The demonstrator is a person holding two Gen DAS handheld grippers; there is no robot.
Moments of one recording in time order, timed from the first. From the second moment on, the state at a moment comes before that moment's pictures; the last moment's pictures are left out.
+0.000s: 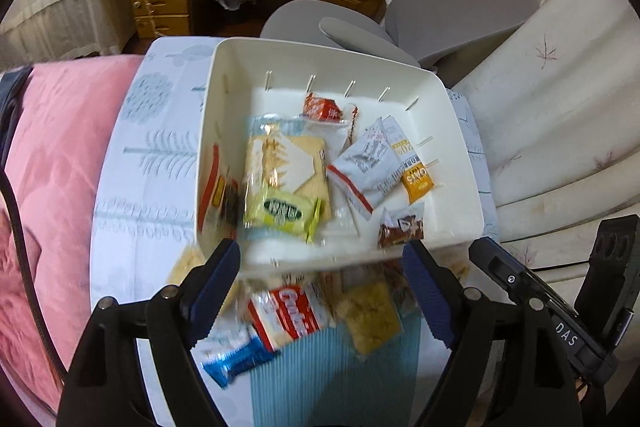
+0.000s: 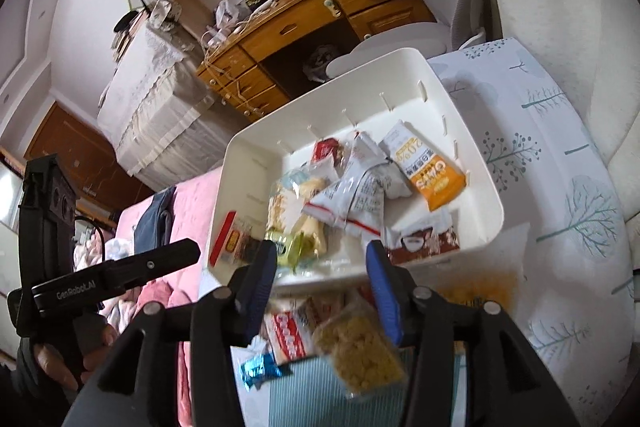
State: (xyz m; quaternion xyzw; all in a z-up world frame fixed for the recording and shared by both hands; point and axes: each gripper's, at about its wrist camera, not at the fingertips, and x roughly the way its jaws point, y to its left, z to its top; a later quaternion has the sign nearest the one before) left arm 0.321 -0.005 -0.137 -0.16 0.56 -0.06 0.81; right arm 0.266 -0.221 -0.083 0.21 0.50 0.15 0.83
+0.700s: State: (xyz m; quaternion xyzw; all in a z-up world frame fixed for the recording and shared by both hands) left arm 0.195 -0.011 -0.152 -0.20 0.56 0.04 0.81; right arm 0.221 -0.238 -0.098 0.19 0.59 0.16 0.77
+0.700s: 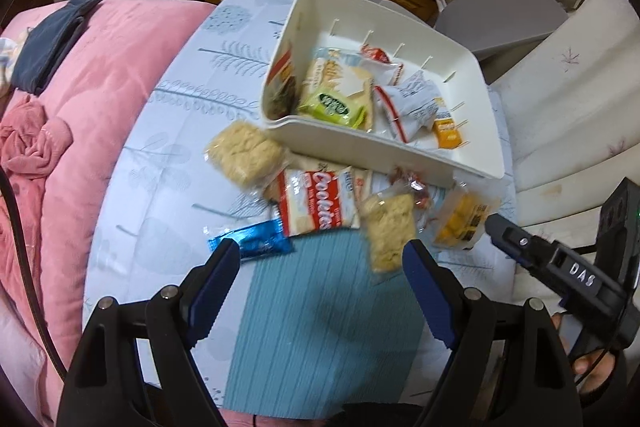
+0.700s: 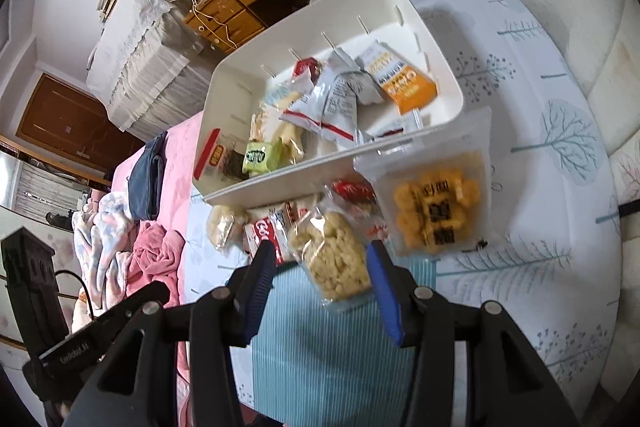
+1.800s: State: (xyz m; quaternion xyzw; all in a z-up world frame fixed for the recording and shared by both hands) left arm 0.227 0.026 -0.242 0.03 0.66 -0.08 0.75; right arm 0.219 -0.193 -0.190 0.35 0.70 -0.03 0.62
